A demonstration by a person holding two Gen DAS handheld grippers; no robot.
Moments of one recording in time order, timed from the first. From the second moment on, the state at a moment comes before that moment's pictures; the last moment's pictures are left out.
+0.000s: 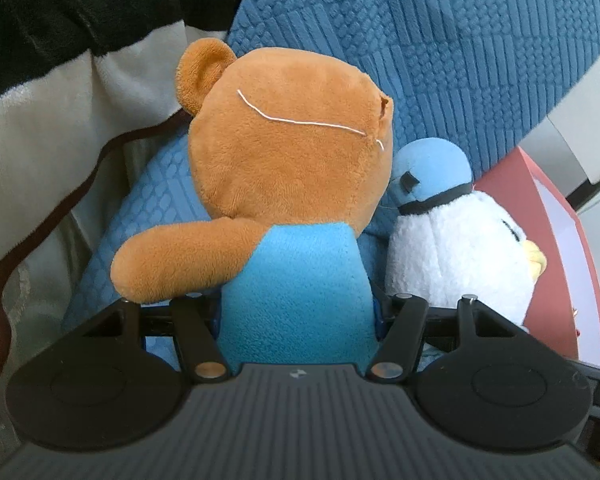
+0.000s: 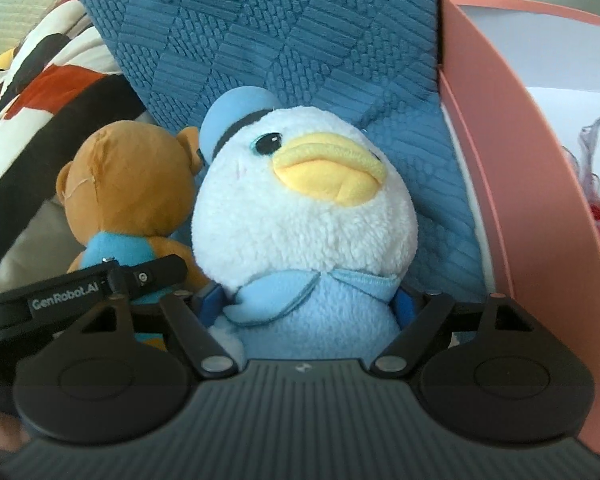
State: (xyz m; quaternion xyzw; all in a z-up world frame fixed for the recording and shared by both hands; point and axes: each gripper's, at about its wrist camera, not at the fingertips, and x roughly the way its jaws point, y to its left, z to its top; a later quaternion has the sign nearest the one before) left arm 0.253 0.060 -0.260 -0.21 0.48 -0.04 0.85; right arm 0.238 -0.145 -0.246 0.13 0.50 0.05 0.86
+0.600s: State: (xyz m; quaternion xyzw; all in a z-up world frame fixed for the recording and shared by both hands) left arm 0.208 0.035 -0.239 -0.22 0.49 -0.07 0.84; right arm 0.184 -0.165 -0.221 0.12 0.50 0.04 0.86
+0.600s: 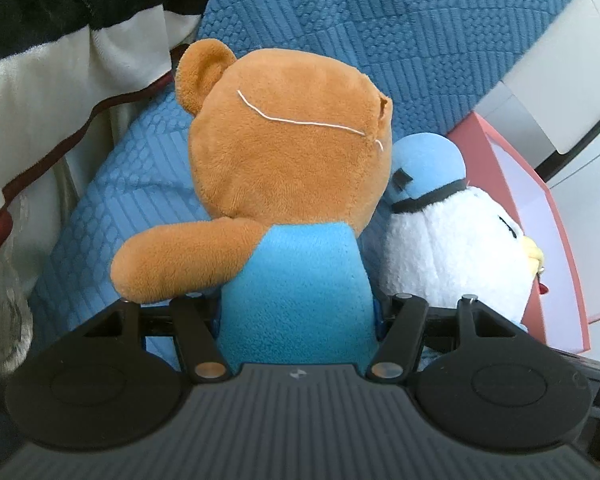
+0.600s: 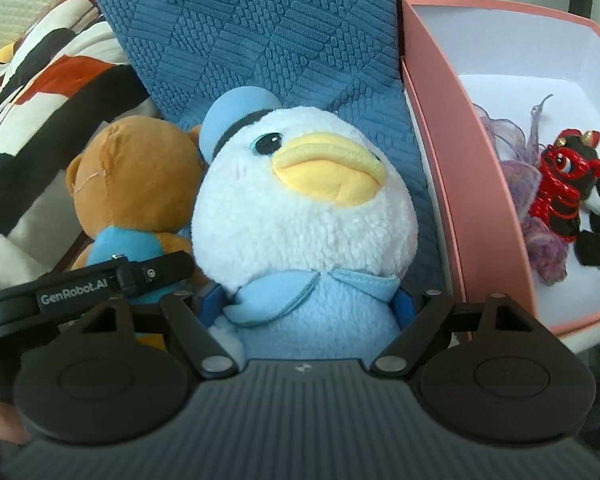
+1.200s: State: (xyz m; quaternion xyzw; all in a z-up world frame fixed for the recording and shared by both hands) left arm 0.161 0.009 -0.191 -0.25 0.49 -0.07 0.83; right arm 0.141 -0.196 -0.169 0.14 0.49 0.06 0.86
